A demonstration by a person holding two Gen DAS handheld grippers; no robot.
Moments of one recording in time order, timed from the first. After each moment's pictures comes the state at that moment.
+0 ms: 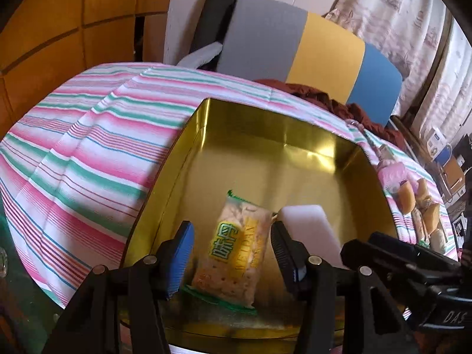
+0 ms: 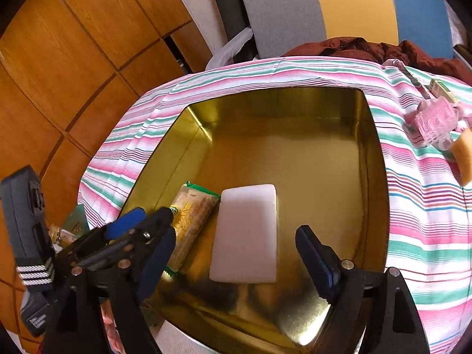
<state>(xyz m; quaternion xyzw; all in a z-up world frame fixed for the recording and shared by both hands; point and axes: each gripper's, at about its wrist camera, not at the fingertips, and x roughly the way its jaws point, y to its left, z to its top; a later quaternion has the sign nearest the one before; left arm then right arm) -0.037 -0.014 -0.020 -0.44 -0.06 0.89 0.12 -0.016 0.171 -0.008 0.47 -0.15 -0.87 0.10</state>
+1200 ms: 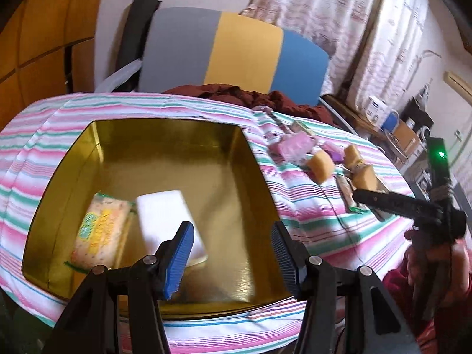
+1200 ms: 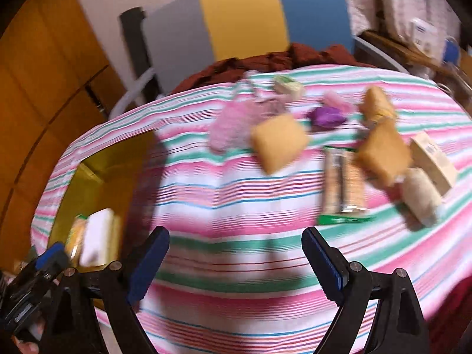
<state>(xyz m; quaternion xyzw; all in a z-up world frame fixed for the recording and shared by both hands) 0.026 0.095 0.017 -0.41 -0.02 0.87 0.27 0.067 0.391 0.011 0.44 -0.17 -0.88 -0.10</state>
